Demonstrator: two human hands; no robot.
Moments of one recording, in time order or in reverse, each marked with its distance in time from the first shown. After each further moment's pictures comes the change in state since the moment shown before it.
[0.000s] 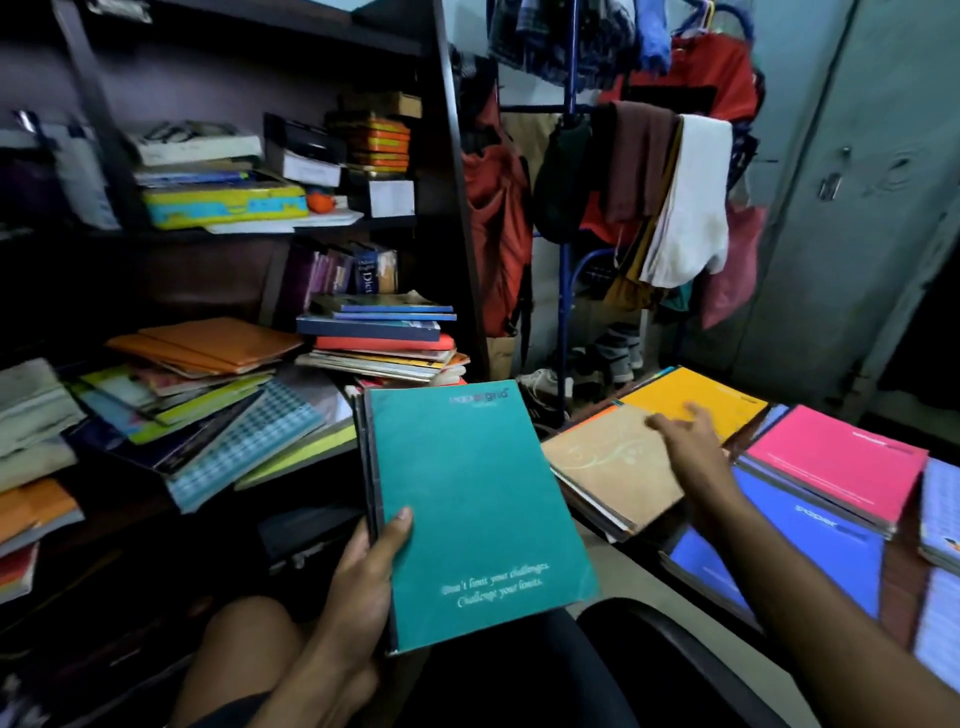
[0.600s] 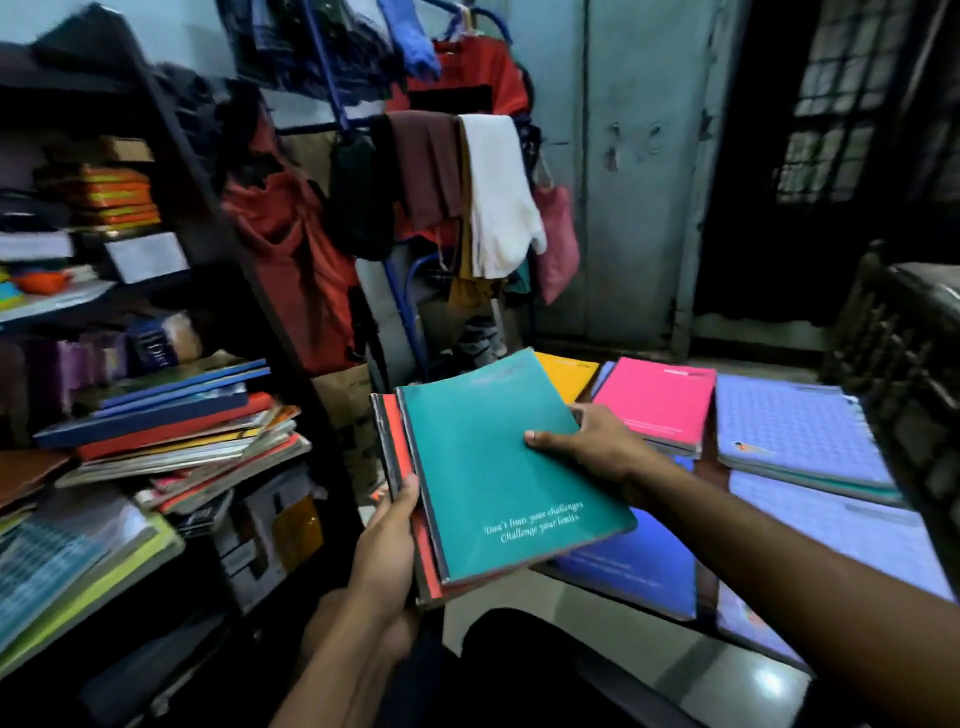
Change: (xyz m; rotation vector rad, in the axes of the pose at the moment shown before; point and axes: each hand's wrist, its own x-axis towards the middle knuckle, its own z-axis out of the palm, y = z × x) left_hand 0.041 -0.050 0.155 0.184 -0.209 -0.169; right_hand -0.009 -0.001 -0.093 0.119 -0.273 -0.044
